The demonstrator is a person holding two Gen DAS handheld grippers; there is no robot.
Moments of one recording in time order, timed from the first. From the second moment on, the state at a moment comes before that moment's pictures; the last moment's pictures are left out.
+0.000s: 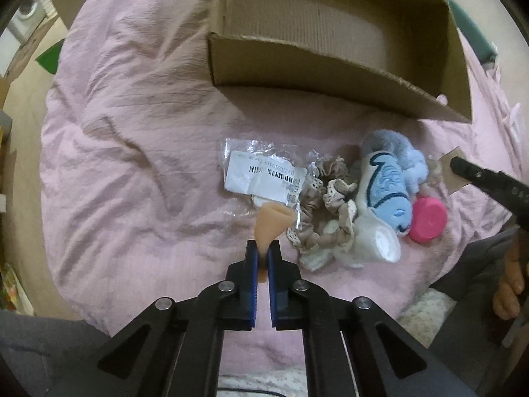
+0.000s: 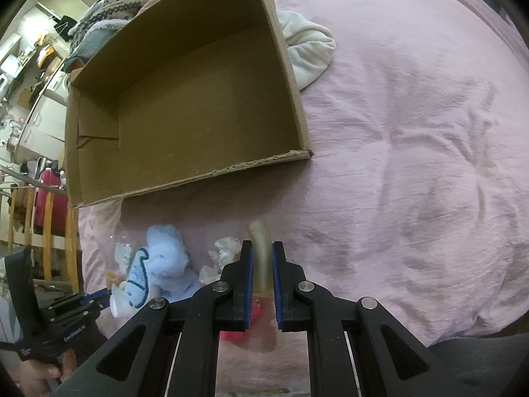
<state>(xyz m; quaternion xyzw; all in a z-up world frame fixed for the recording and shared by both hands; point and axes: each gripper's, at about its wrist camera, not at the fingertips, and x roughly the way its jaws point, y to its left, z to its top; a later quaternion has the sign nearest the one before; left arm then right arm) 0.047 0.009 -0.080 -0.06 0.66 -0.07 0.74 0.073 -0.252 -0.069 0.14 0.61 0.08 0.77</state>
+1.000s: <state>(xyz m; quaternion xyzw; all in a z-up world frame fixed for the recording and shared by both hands) 0.097 0.022 0.013 -0.08 0.52 -0.02 0.85 0.073 -0.231 0.005 0.14 0.47 0.18 0.85</state>
